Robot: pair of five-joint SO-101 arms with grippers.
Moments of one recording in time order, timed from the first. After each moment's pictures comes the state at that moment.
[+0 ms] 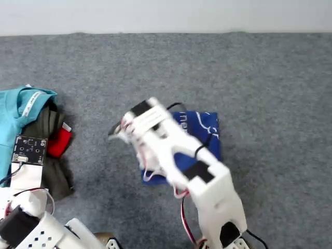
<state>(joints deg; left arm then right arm) -54.1 -71.0 49.1 95.2 -43.8 -43.3 30.7 -11.0 100.6 29.8</state>
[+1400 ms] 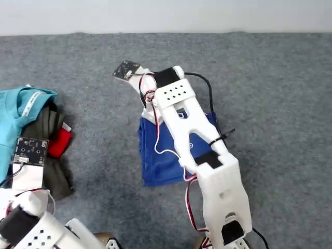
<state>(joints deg) -54.1 -71.2 52.2 95.2 -43.8 -30.0 40.2 -40.7 86.9 29.2</state>
